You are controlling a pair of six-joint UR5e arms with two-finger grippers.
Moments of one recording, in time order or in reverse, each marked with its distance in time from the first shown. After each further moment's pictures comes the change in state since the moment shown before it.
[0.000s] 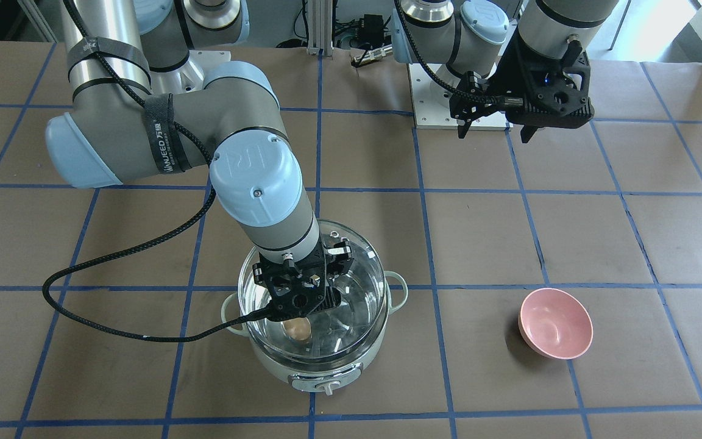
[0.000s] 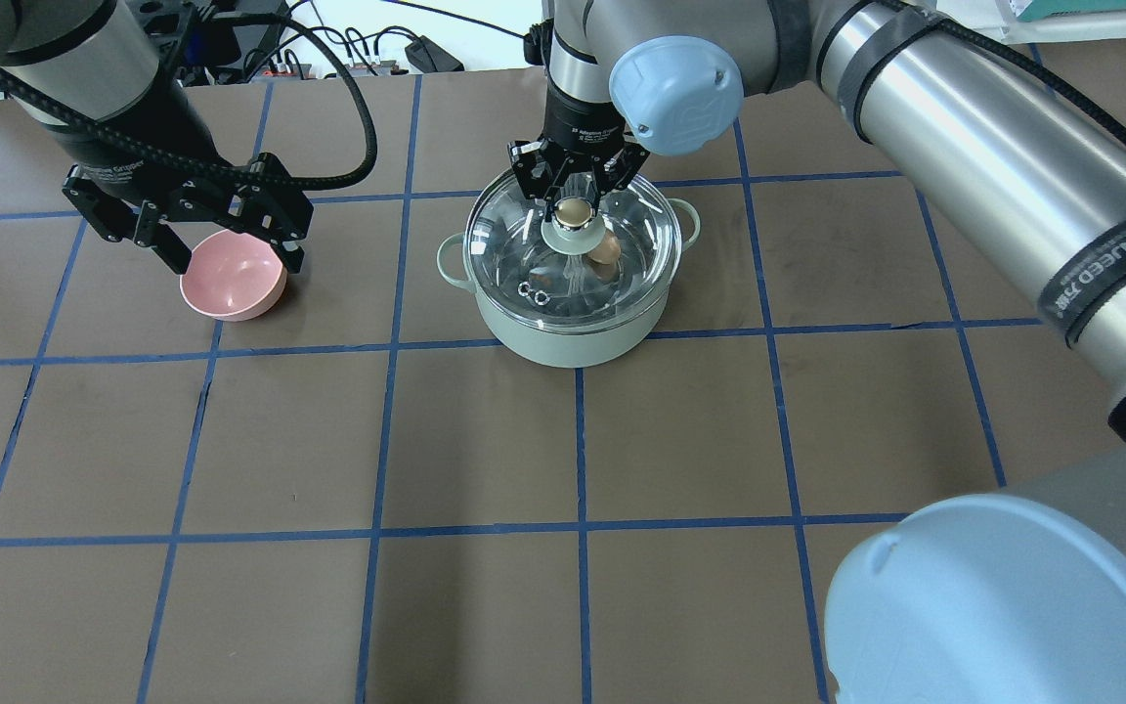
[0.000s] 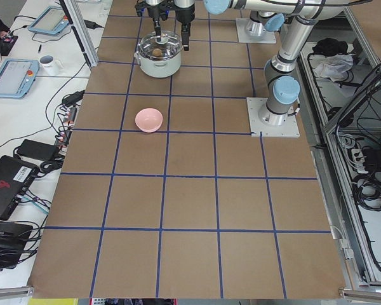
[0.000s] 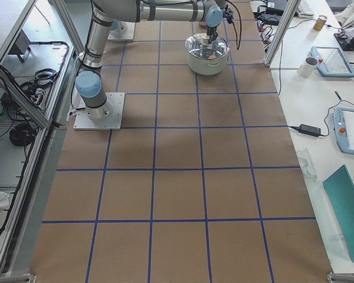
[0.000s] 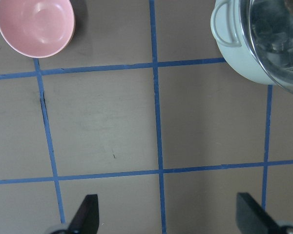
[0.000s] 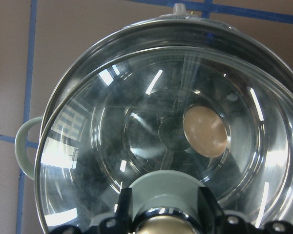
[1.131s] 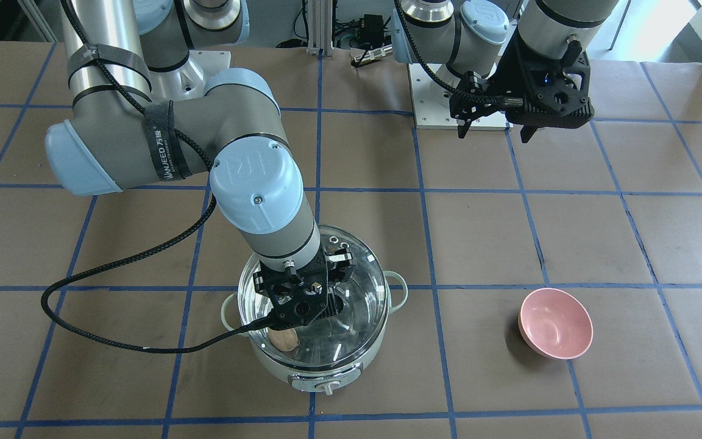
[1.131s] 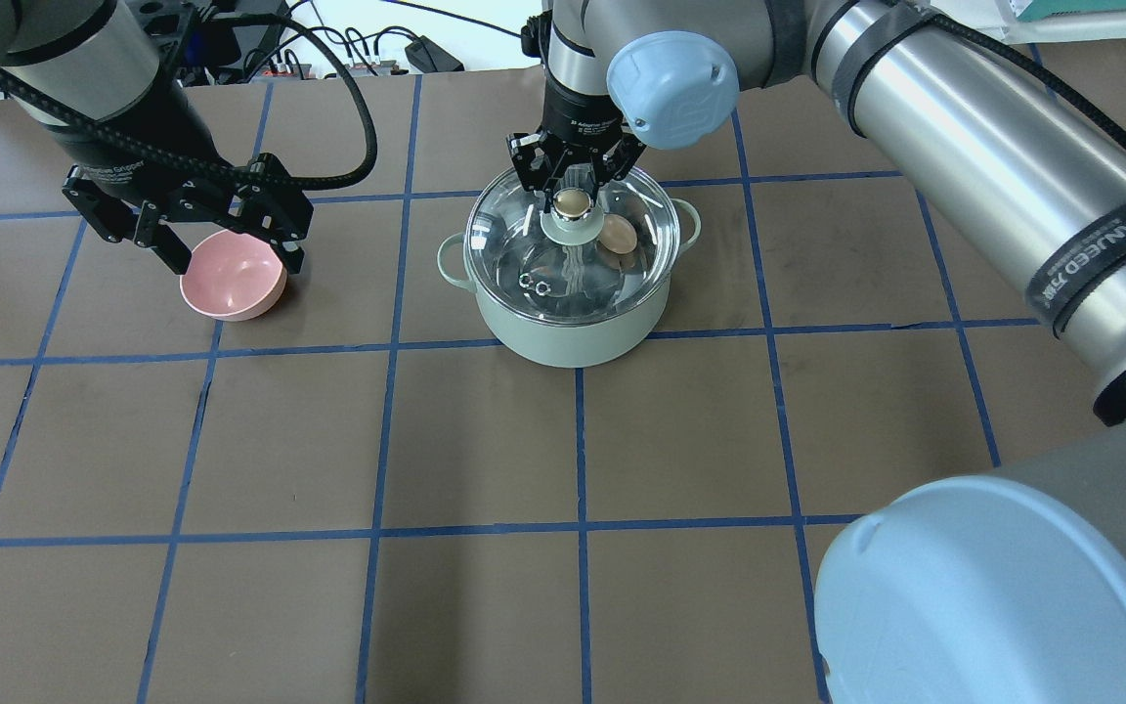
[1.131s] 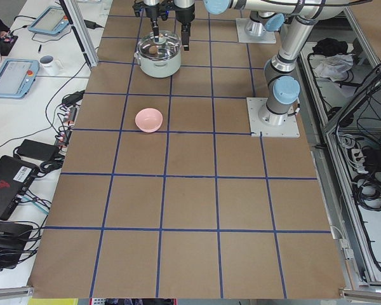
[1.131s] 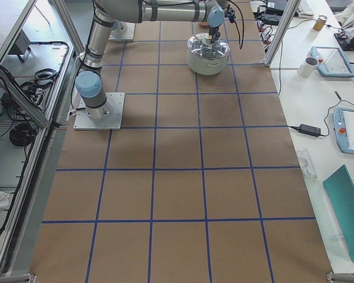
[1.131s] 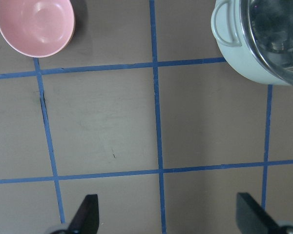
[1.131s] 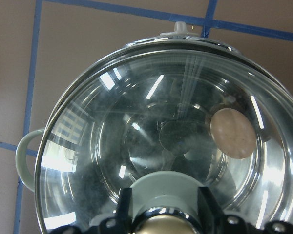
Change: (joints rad) left arm 0.000 0.000 0.000 -0.001 0.000 -0.001; right arm -0.002 0.020 -0.026 -0.012 -0.004 -0.020
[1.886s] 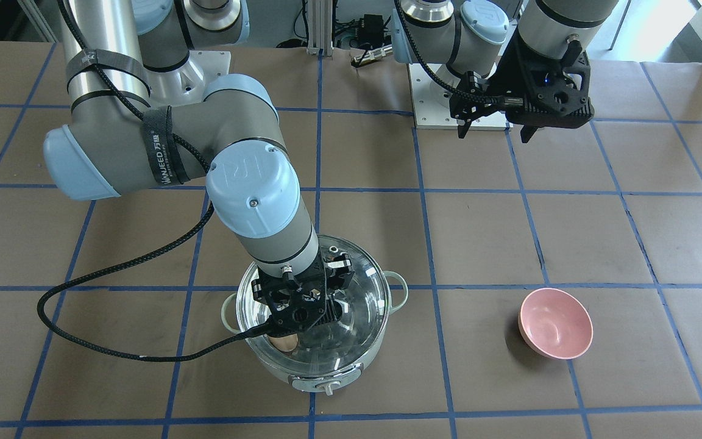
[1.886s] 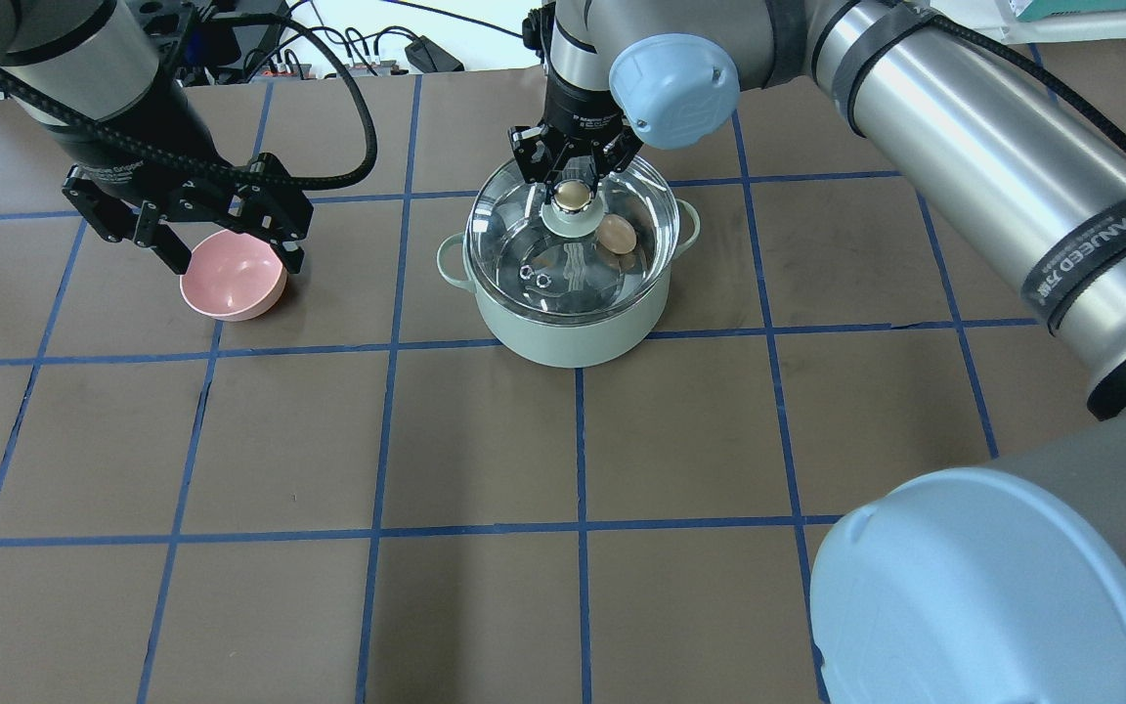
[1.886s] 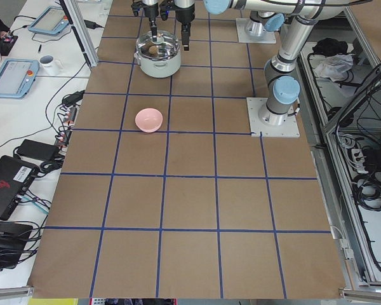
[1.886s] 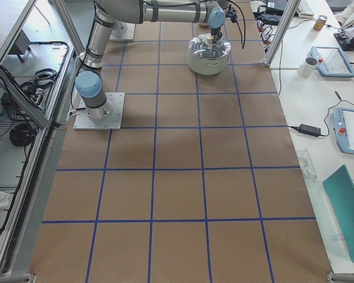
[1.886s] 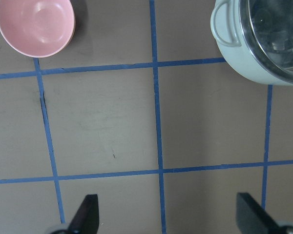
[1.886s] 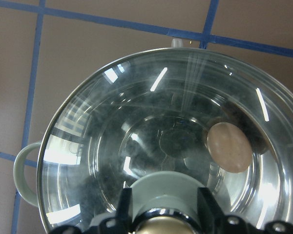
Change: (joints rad) left arm 0.000 0.000 0.000 0.000 0.000 0.000; right arm -0.006 0.014 -0.007 -0.033 0.000 -0.010
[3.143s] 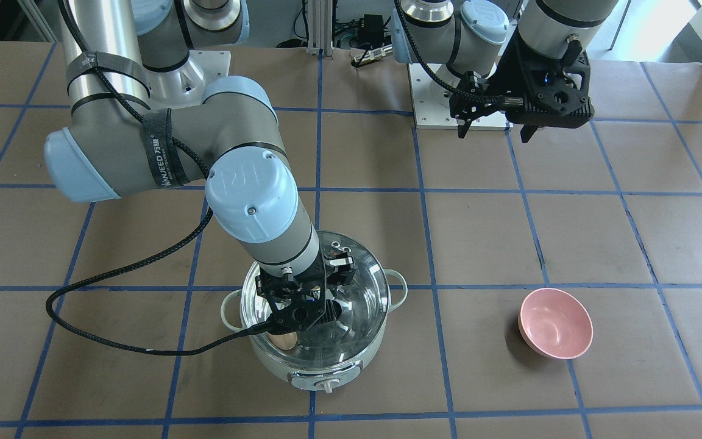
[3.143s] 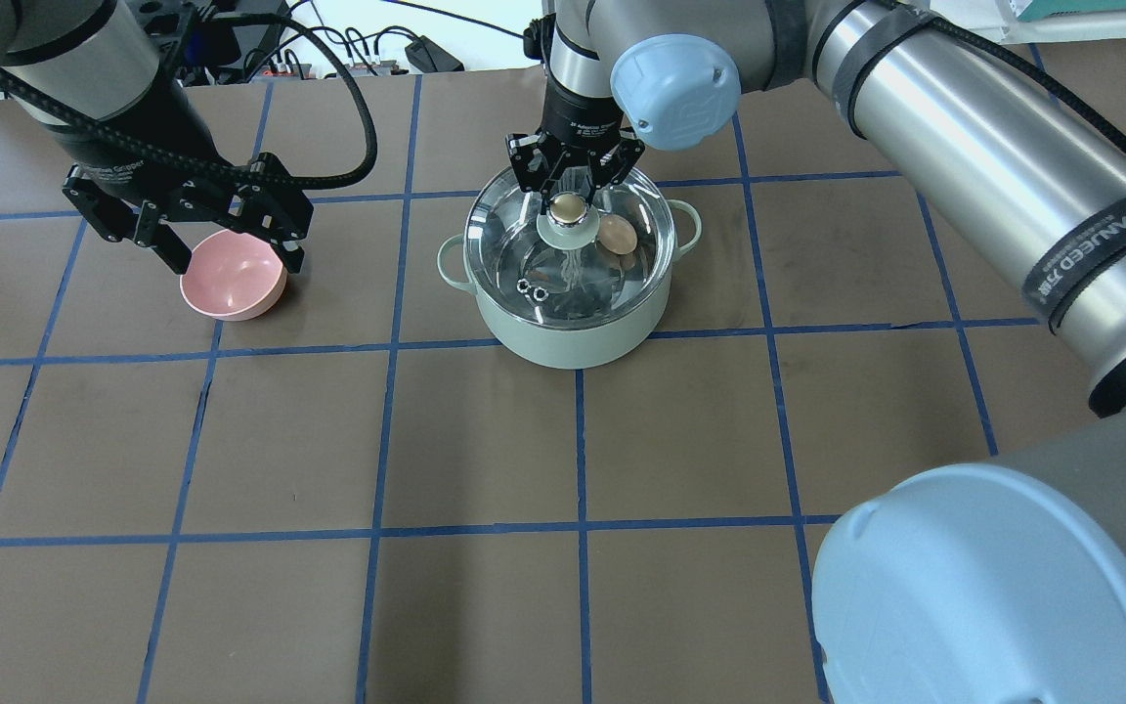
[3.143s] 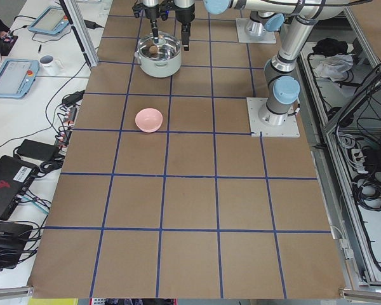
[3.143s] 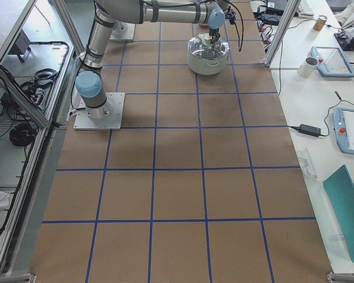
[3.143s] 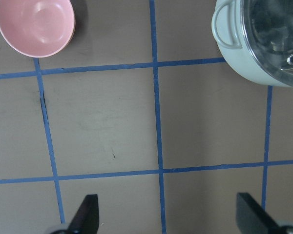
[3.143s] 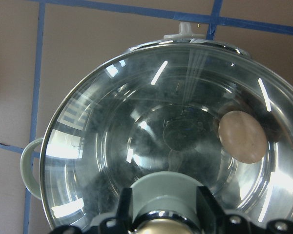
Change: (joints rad) left arm 0.000 0.000 0.000 0.000 0.000 0.000; right arm -0.001 -0.005 0.009 0.028 0.034 0.024
